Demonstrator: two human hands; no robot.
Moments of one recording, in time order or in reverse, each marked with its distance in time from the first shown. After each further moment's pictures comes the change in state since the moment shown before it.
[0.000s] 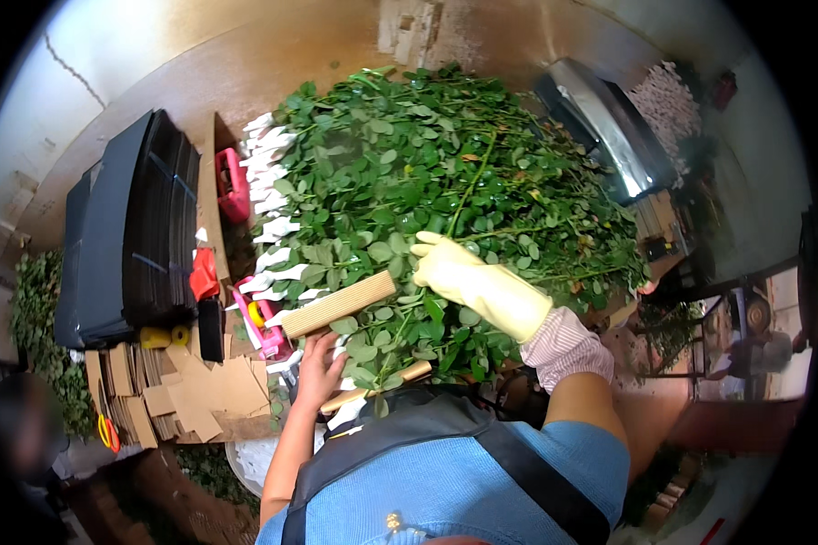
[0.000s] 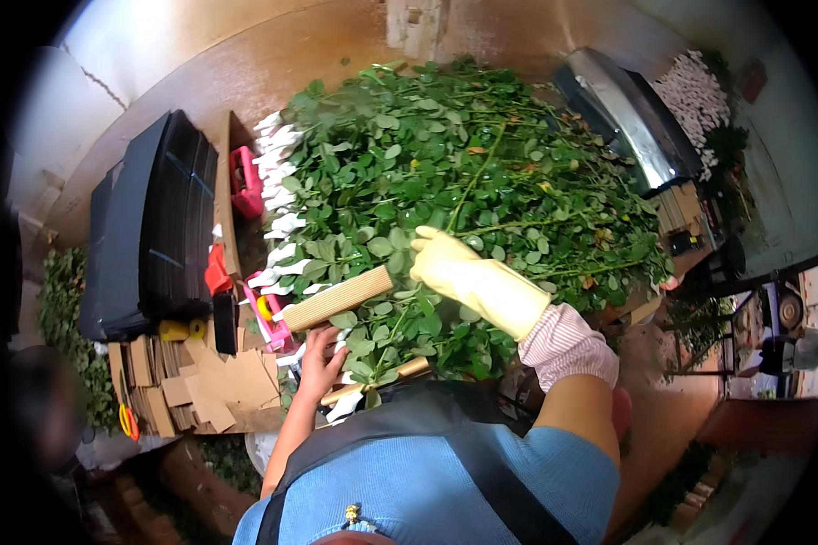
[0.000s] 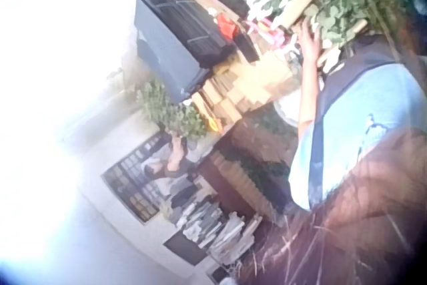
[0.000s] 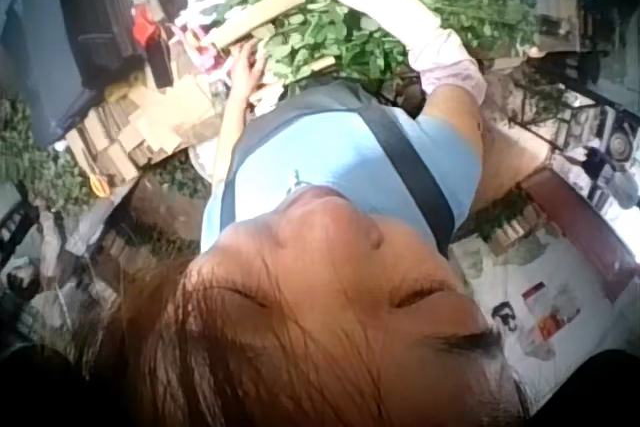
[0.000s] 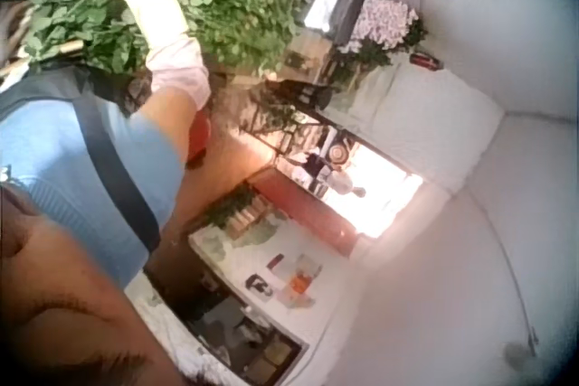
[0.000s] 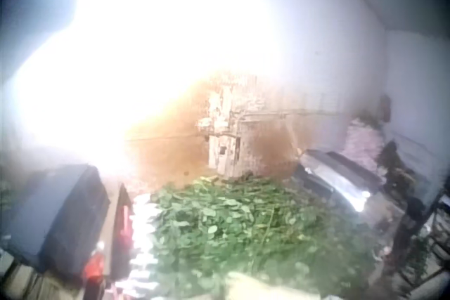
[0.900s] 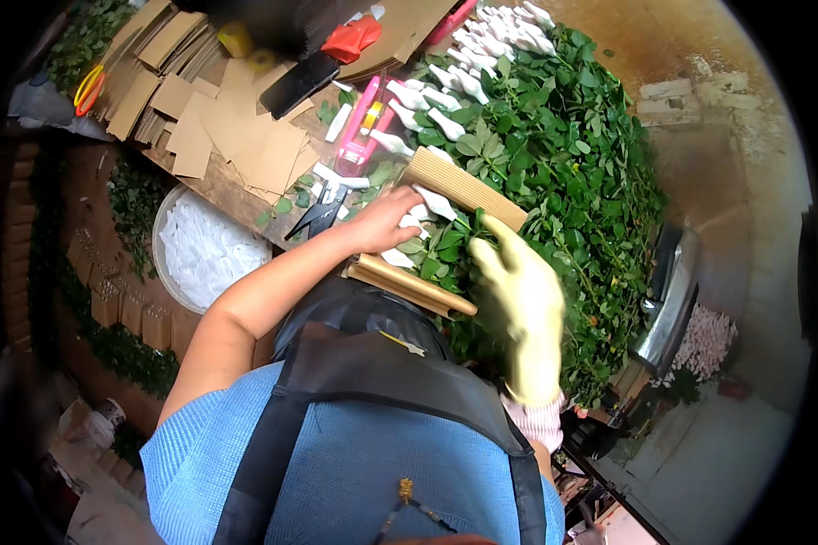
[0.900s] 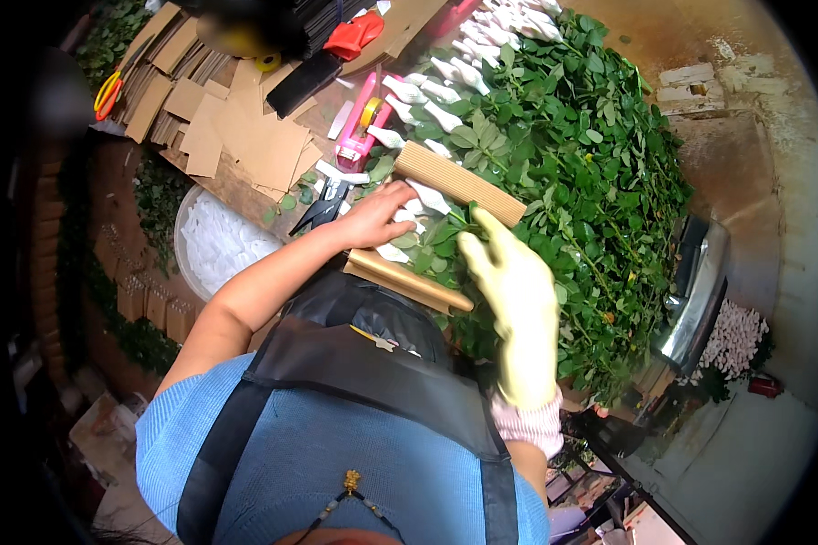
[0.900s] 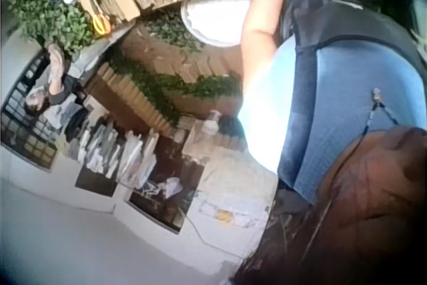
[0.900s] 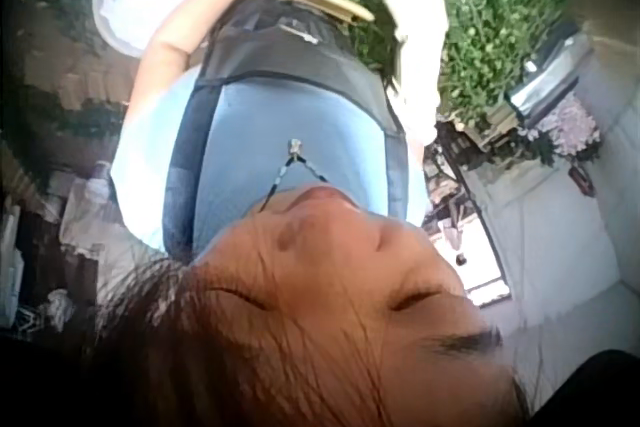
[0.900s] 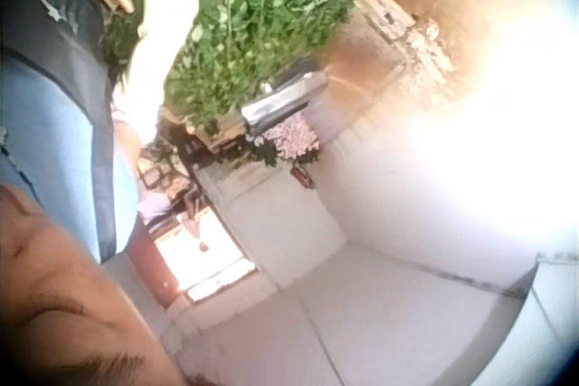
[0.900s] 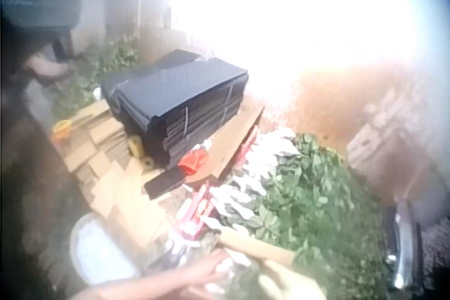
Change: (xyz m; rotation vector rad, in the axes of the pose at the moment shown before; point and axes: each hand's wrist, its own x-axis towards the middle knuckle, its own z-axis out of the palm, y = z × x) left_hand -0.008 -0.027 0.013 0.015 0.157 0.132; right_hand -0.033 -0.139 -0.074 0.620 0.150 0.271
